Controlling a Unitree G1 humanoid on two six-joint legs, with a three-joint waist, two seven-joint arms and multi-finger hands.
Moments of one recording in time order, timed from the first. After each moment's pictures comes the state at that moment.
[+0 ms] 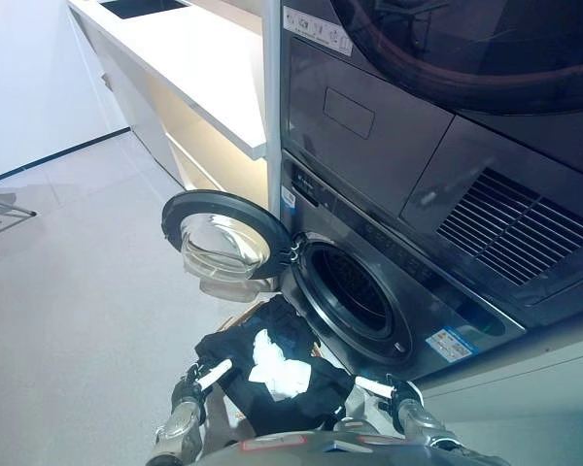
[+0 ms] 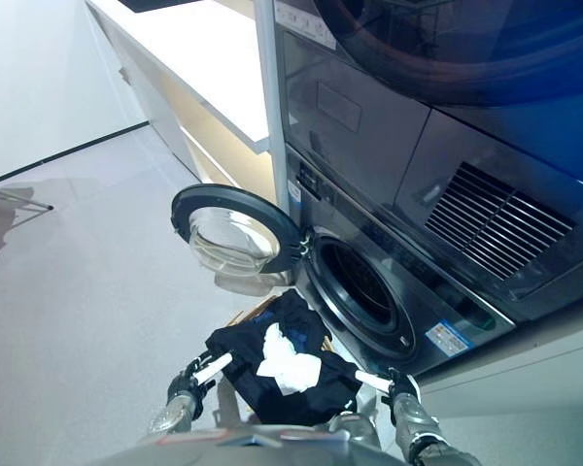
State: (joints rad) left arm 0.05 0.13 -0.05 1.04 -0.32 -0.14 0.13; right arm -0.07 -0.16 0.06 1.25 0.26 -0.09 -0.07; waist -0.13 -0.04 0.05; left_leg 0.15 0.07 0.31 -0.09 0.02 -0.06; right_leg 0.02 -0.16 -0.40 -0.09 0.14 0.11
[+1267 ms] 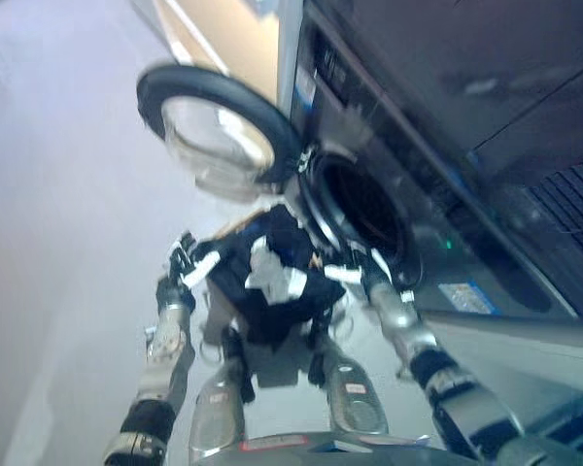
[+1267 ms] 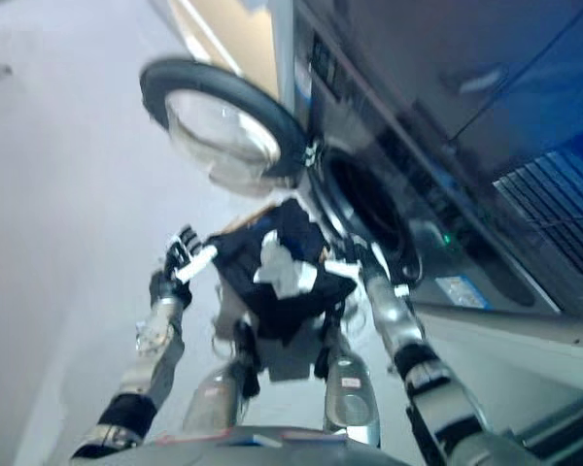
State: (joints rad) left arm -0.08 0.24 -0.05 0.41 -0.36 -0.26 0.24; right arm -0.50 -0.26 0.33 0.86 0.13 -0.12 -0.11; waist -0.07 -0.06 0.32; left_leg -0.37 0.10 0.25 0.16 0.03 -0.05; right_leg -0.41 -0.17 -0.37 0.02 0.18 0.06
